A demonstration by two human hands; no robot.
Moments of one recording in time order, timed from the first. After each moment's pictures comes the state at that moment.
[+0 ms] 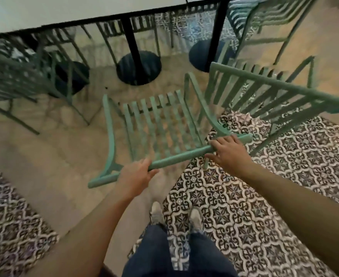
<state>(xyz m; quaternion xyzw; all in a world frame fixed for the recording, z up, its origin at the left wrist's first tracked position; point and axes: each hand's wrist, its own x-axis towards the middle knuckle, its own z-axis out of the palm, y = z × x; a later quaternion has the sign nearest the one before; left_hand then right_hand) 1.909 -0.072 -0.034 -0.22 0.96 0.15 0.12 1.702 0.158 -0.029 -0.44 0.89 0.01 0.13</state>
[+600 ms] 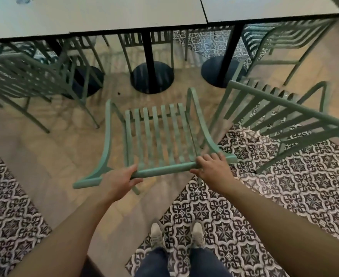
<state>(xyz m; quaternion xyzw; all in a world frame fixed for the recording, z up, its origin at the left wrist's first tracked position) 1.960 -0.155 -0.032 -0.25 0.94 0.15 0.14 1.748 0.085 -0.044 -0.46 0.88 -0.01 0.14</state>
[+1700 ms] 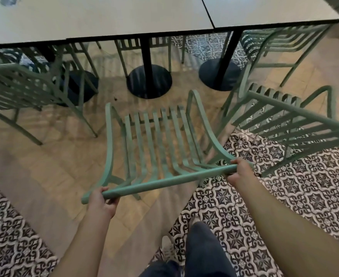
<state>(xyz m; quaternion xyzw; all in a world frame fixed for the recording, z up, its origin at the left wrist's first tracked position) 1.971 -0.261 -0.031 -0.69 0.04 0.69 -0.21 1.713 -0.004 -0.034 0.46 0.50 -0.67 0.28</state>
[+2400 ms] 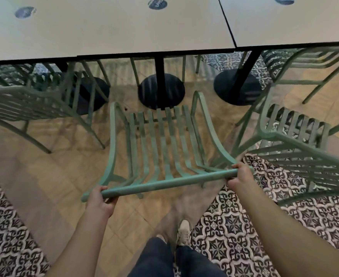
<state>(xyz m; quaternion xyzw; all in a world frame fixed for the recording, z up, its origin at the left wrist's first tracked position) 1.873 -0.371 -0.042 -0.70 0.06 0.68 -0.21 1.598 -0.117 -0.055 0.43 0.52 -0.67 0.30</state>
